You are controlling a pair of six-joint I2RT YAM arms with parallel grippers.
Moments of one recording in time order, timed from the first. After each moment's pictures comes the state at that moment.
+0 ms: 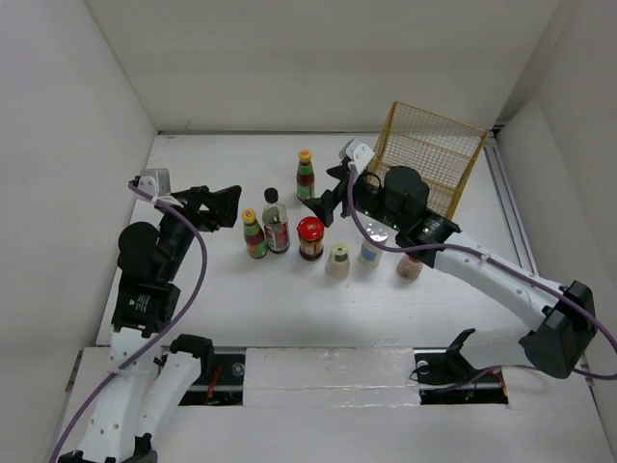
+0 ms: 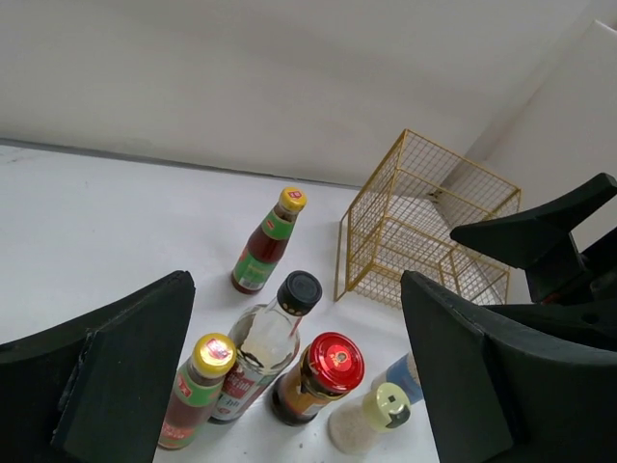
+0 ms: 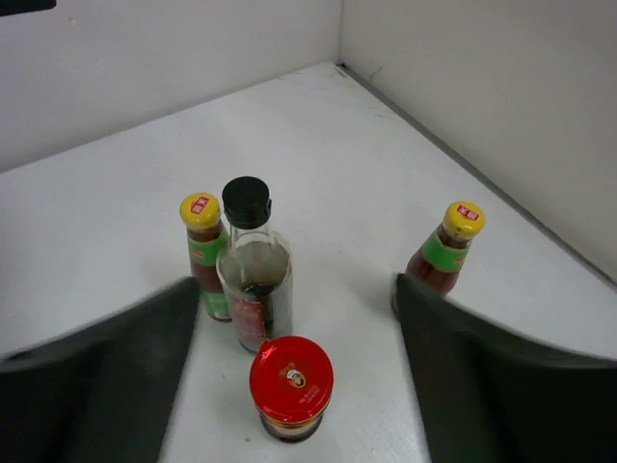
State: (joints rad) left arm -0.20 0.61 0.85 -0.14 0.13 -0.46; right arm 0.76 1.31 1.12 0.17 -0.19 -0.06
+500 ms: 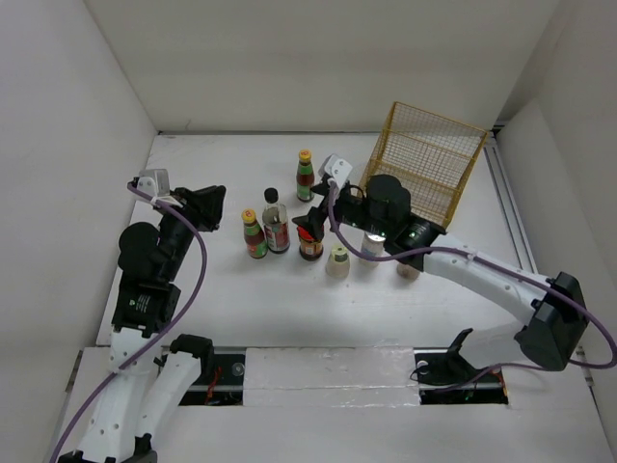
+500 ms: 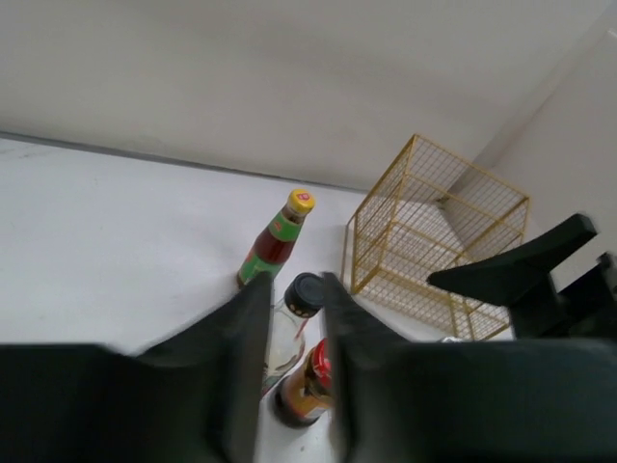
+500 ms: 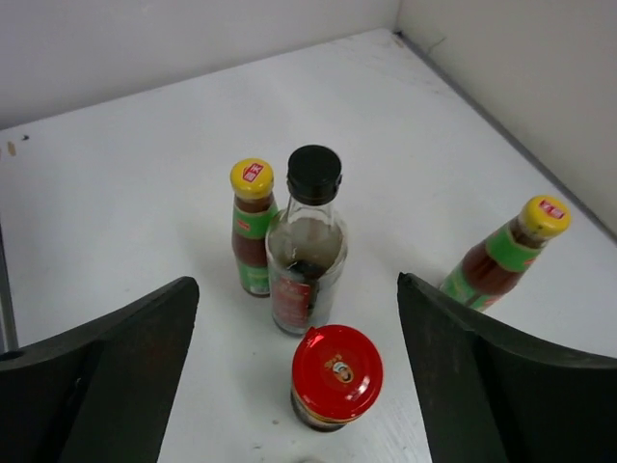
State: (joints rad) left arm -0.20 0.61 0.84 -0.15 0.10 -0.47; right arm 0.82 1.34 1.10 0.16 -0.23 -0.09
